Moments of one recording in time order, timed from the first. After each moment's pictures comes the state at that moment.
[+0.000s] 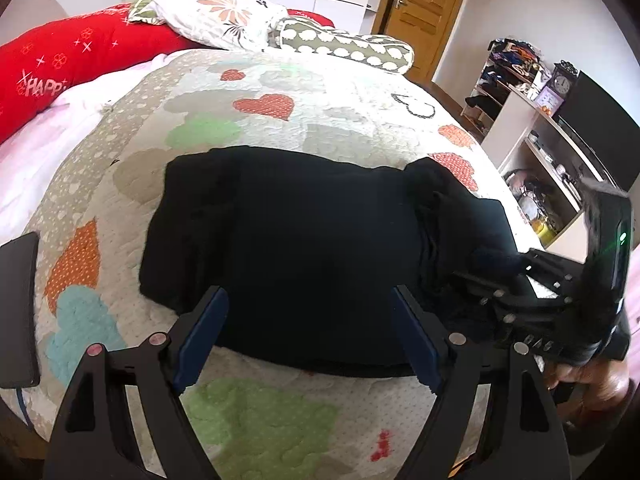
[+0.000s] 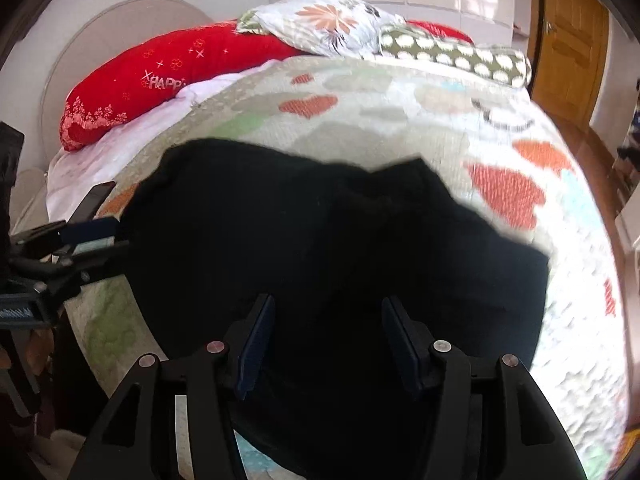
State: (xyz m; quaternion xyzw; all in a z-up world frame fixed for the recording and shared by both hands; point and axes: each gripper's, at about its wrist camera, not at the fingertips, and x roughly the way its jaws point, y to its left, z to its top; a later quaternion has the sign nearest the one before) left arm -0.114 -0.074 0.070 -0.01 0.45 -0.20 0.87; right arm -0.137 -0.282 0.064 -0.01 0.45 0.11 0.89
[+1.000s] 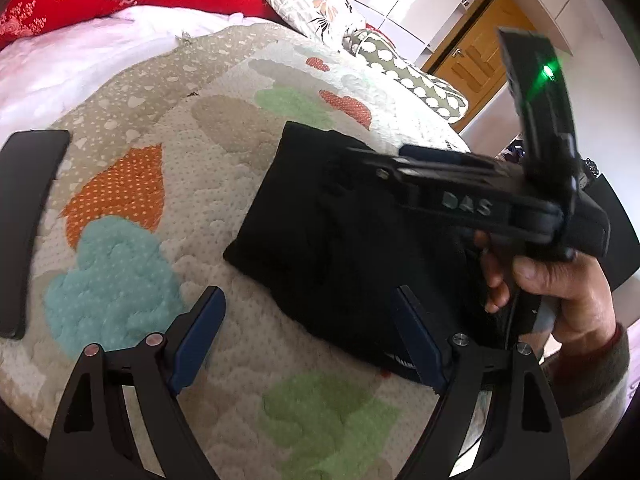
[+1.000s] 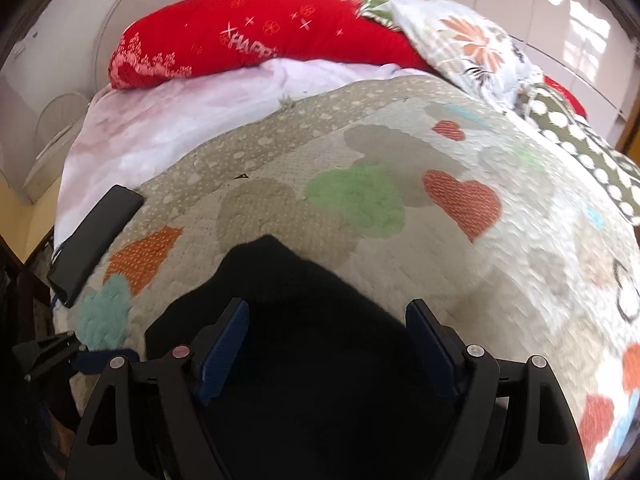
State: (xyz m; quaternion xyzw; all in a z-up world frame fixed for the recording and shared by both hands) left arm -0.094 0.004 0.034 -0.17 0.46 -0.16 0.86; right arm 0.015 -0.124 0.061 -0.13 0.45 0.24 0.85
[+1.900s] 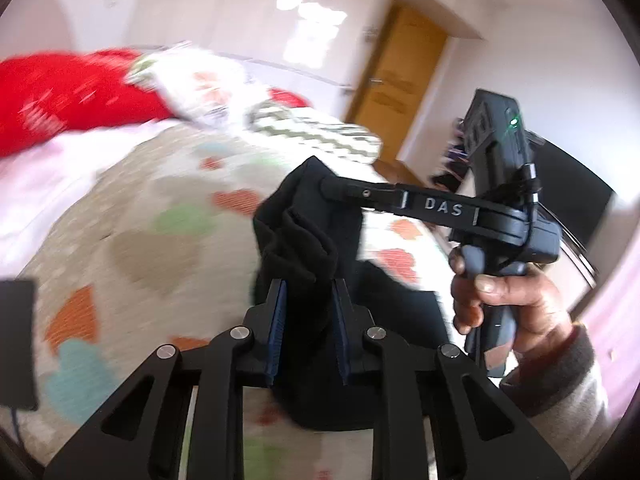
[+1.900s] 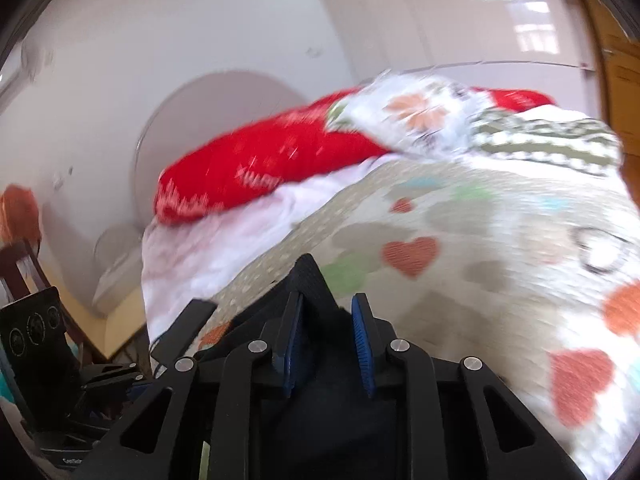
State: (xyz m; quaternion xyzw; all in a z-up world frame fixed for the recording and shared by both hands) left arm -0.137 -0.074 0.140 -0.09 0.31 -0.27 0.91; right arm -0.061 -0.291 0.160 0.09 0.32 0.27 0.90
